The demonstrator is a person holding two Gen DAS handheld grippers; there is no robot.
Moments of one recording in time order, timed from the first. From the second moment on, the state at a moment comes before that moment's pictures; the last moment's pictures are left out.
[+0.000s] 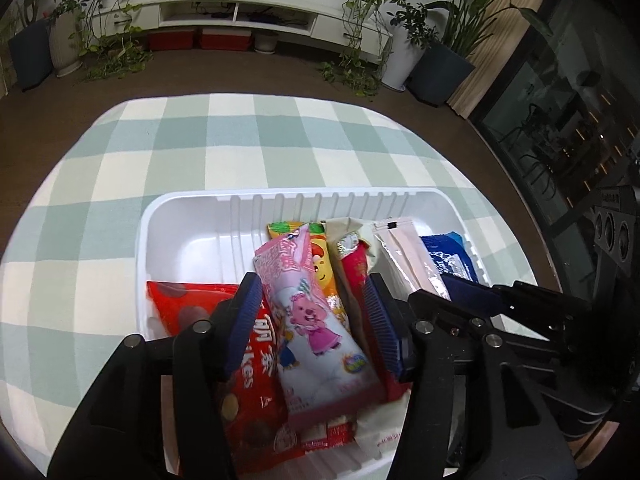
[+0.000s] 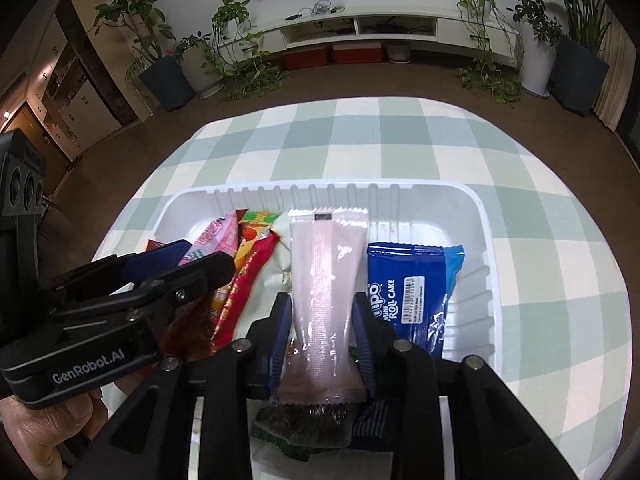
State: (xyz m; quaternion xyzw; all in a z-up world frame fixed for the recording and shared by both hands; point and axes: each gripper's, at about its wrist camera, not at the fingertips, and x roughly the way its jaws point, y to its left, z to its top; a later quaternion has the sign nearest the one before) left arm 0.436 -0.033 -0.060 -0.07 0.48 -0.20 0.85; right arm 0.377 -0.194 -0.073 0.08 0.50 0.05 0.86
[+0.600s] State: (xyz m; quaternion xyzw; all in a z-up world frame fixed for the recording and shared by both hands) left arm 0.274 0.035 0.039 -0.07 0.39 -0.22 0.89; right arm 0.227 -0.217 0.003 0.13 0.38 0.11 0.91
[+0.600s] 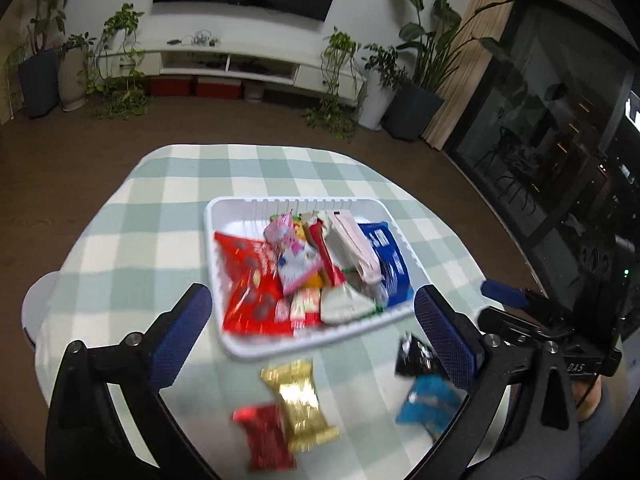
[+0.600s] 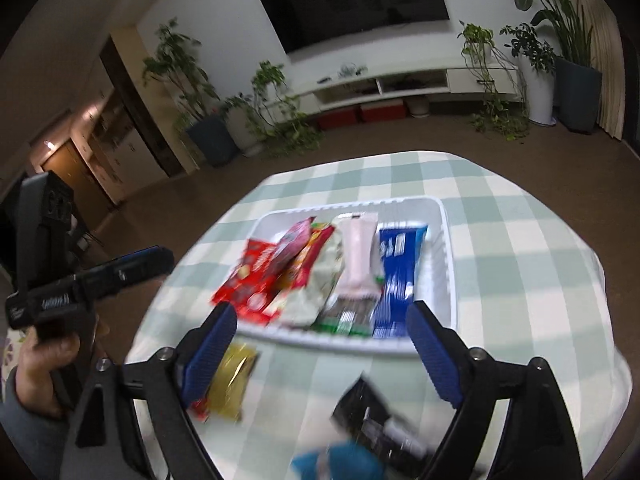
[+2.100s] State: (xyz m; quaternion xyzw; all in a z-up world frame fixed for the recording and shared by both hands) left arm 0.220 0.059 -0.075 -0.01 0.51 -0.12 0.85; right arm 0.058 -0.178 -0.068 0.10 0.44 0.09 0.89
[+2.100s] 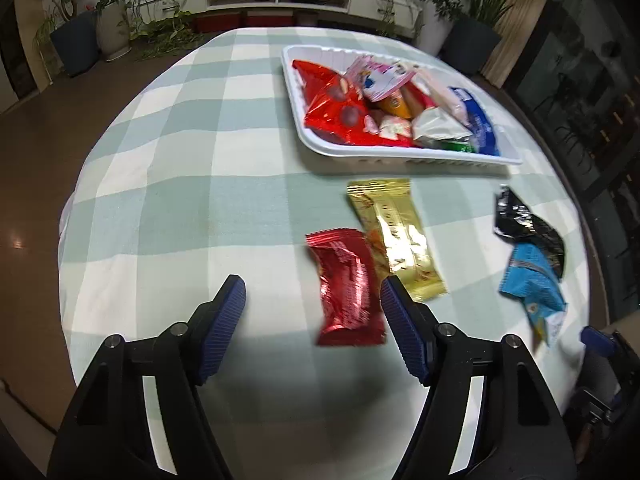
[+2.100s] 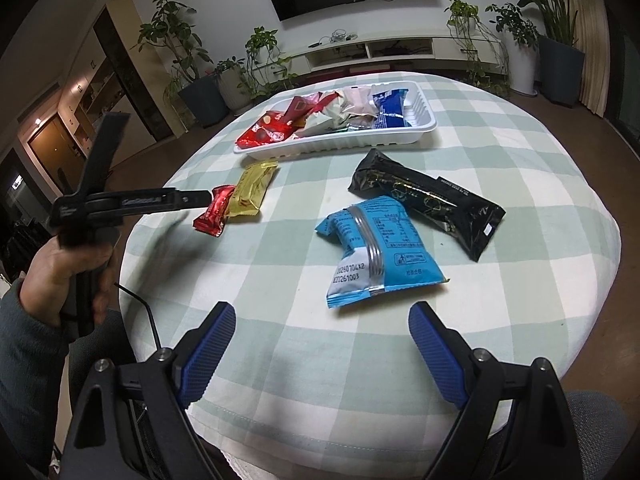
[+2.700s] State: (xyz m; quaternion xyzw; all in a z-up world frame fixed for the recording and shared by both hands) left arm 0.236 0.034 -0.097 0.05 0.53 -0.11 0.84; right arm 0.060 -0.176 -0.072 0.10 0.44 0.09 0.89
